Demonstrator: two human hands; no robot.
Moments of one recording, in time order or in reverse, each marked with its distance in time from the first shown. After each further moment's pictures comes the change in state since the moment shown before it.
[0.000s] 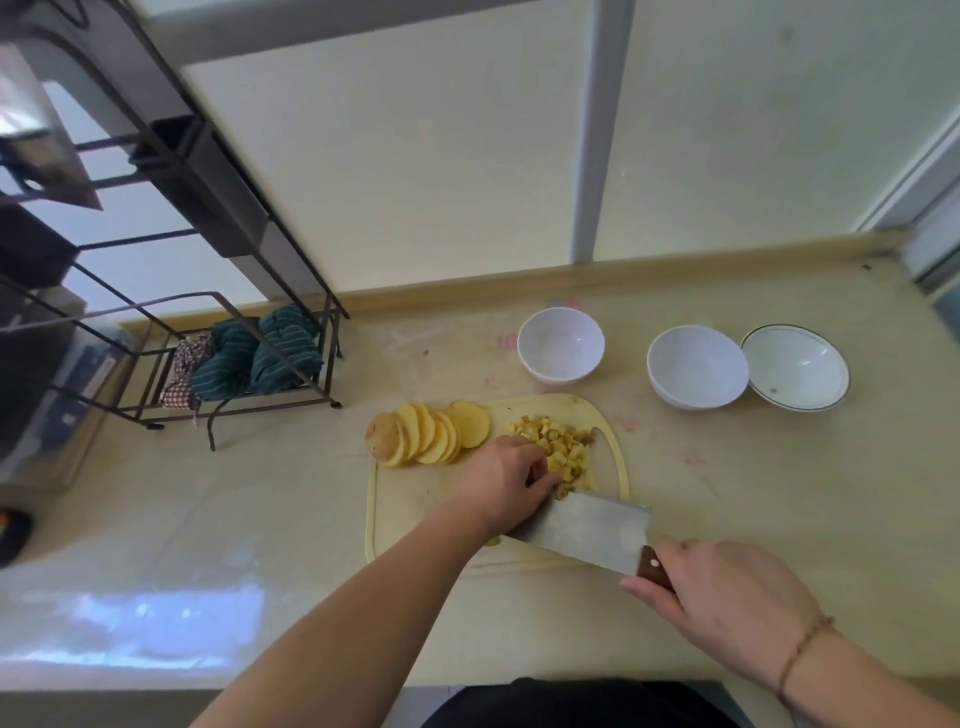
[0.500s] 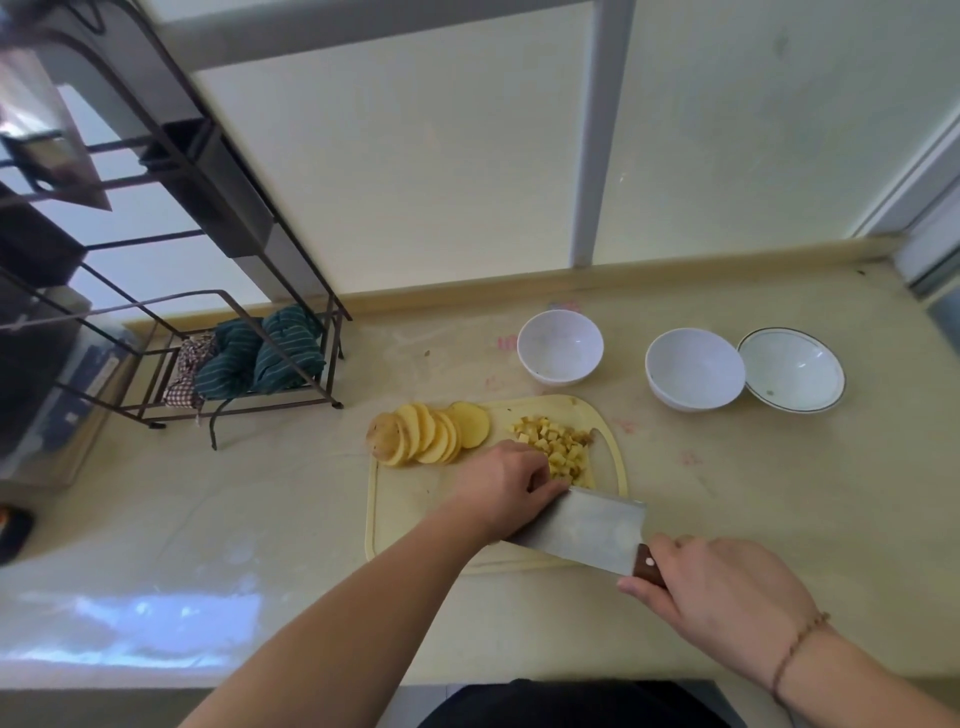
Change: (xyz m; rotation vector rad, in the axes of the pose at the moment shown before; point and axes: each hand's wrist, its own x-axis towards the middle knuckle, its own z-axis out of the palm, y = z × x) left_hand -0.007 0.006 -0.004 0.049 -0.009 0.035; right_hand -0.002 -0.011 -0.012 -0.095 -0.050 -0.046
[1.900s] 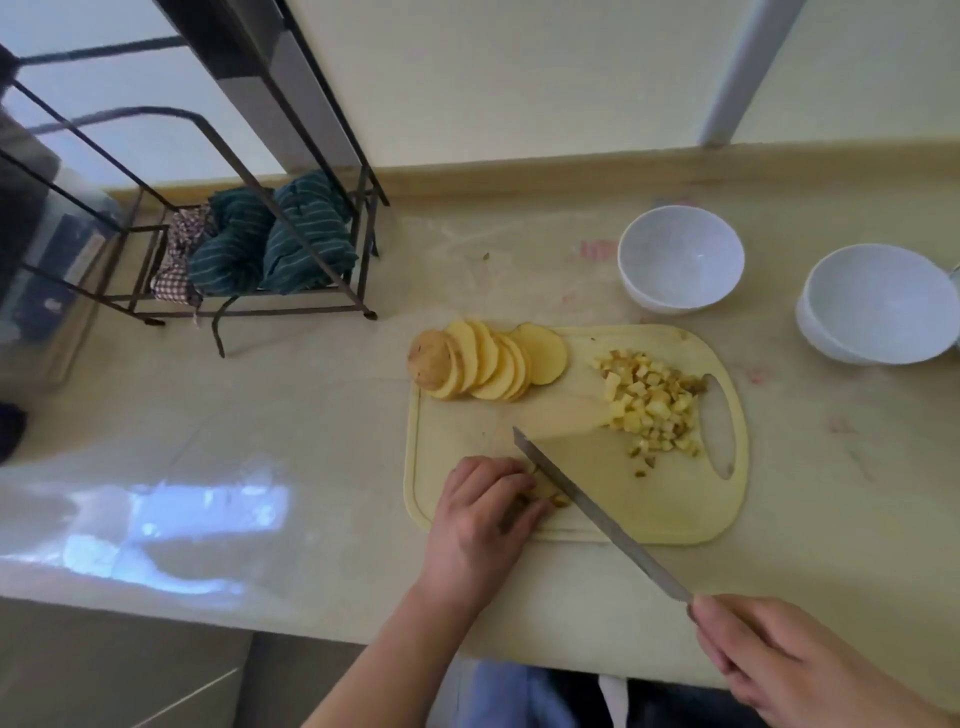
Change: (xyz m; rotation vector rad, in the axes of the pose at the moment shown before) left_hand -0.104 -0.083 0.063 -0.118 0.609 0.043; right_hand 0.017 -0.044 0.036 1.043 -0.394 0.228
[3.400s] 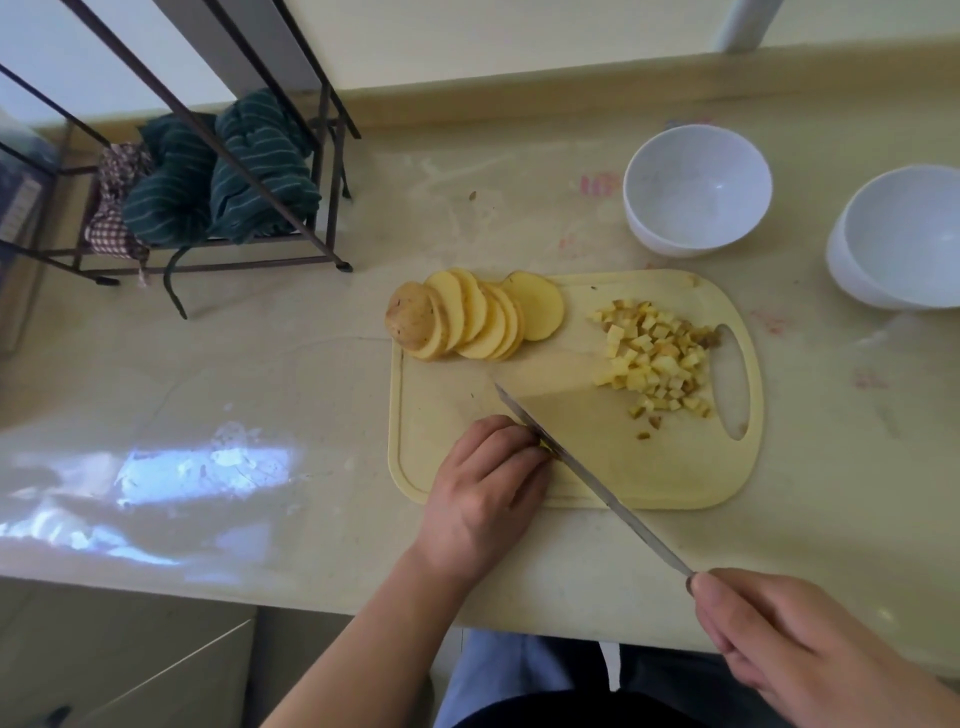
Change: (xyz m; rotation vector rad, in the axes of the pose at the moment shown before) left_hand 0.005 0.005 0.006 -0.008 -0.006 0.133; right_hand 0.002 0.005 0.010 0.080 0.044 -0.011
